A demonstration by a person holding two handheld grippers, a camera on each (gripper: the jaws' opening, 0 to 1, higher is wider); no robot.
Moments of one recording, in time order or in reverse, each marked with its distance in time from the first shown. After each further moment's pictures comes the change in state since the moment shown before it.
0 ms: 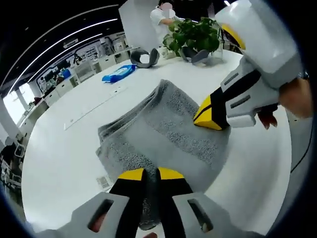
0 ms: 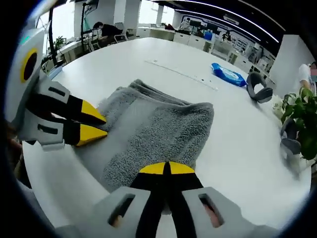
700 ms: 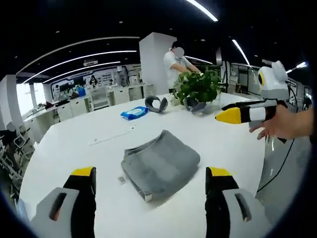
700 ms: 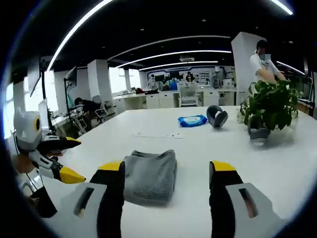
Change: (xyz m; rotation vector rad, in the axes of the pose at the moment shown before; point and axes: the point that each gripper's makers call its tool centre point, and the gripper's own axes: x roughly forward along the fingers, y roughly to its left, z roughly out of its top) left arm -0.133 0.007 0.008 -0.156 -0.252 0.003; right arm -0.169 -0.018 0.015 0.302 -0.527 -0.079
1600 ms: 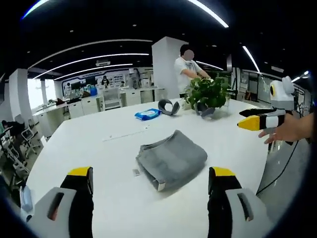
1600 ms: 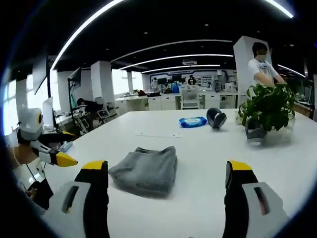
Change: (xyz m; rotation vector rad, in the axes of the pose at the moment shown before) left arm -0.031 0.028 -0.003 -0.047 -0.028 0.092; right arm -0.018 -0.001 -0.012 -0.009 0.009 0.000
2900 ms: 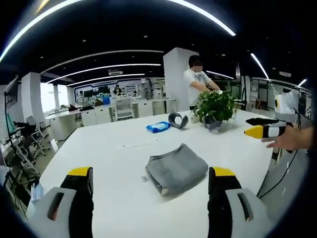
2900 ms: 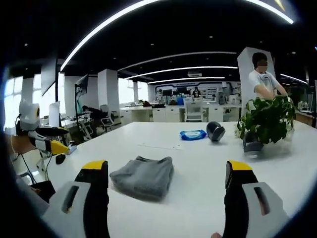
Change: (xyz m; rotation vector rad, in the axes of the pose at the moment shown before) left arm -0.052 -0.002 0.029 -0.022 -0.083 0.114; right arm -0.037 -0.019 0.024 -0.036 -0.111 0.049
